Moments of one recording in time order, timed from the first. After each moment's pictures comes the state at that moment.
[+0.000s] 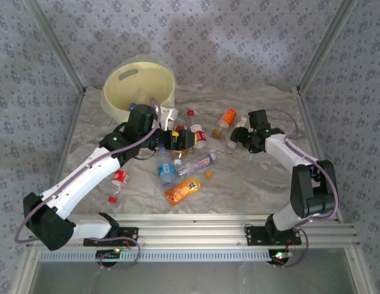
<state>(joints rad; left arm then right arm) -0.67 1.27 1.19 -0.46 0.42 -0.54 0.20 1.55 0.99 -0.43 -0.10 0.62</state>
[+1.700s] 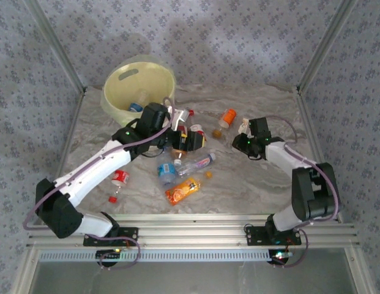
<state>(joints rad) -0.70 1.39 1.25 -0.48 0.45 -0.50 0.21 1.47 0.84 -0.29 -0.16 0.60</state>
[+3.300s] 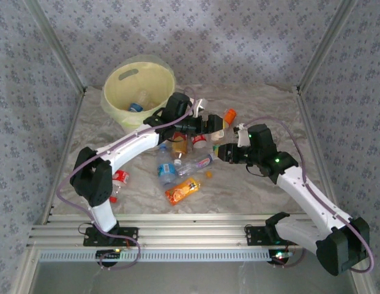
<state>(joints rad) -0.71 1.76 1.44 -0.19 0.59 -0.77 0.45 1.03 0.83 -0.46 -0.41 0.48</state>
